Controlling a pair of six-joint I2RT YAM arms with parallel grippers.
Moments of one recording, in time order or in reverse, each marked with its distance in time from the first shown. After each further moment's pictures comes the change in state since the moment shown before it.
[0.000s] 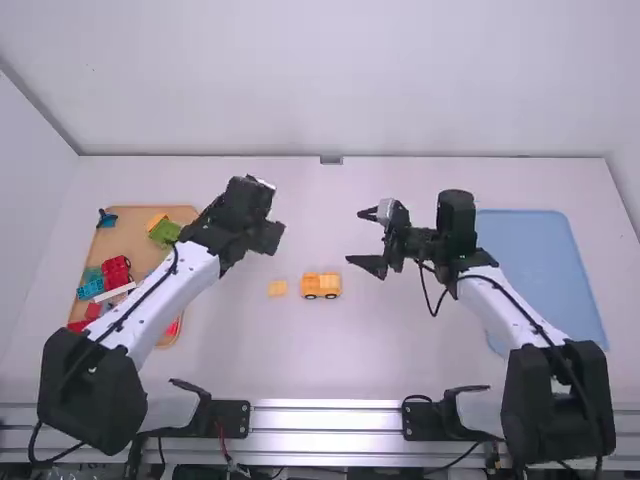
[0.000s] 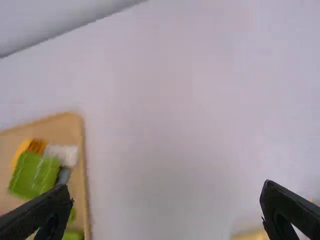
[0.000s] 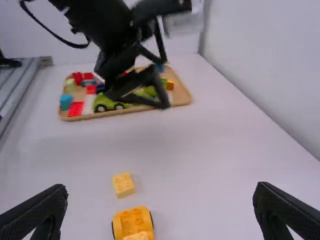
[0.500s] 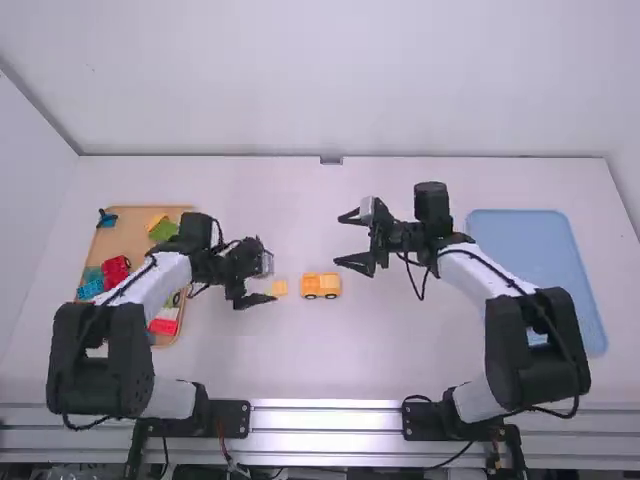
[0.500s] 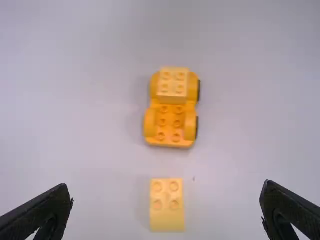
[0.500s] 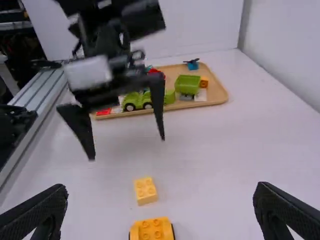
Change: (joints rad) left arm 0.330 0.123 -0.297 0.048 1.065 1.230; right arm 0.062 0.194 0.097 -0.035 -0.078 -0.048
